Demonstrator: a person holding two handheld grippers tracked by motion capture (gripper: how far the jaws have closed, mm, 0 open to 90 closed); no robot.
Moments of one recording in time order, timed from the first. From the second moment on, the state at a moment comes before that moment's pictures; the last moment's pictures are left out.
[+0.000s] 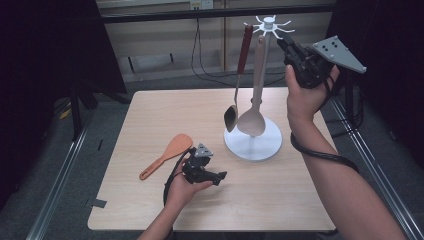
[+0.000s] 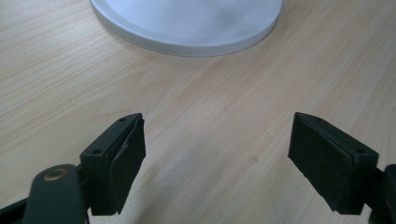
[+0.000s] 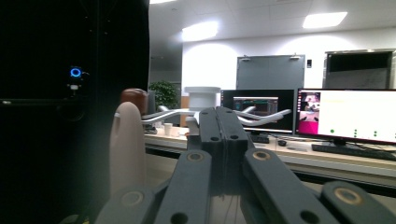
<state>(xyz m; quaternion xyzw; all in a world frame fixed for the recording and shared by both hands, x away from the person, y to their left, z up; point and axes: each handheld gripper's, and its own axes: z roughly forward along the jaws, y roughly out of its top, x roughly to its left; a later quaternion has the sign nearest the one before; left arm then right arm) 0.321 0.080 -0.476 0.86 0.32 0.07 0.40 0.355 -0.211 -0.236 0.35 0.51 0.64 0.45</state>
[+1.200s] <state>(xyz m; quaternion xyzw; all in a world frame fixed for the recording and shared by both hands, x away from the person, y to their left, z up) 0.321 0.083 -0.473 0.86 0.32 0.08 0.40 0.346 -0.187 -0.235 0.33 0.52 0.65 0.45</state>
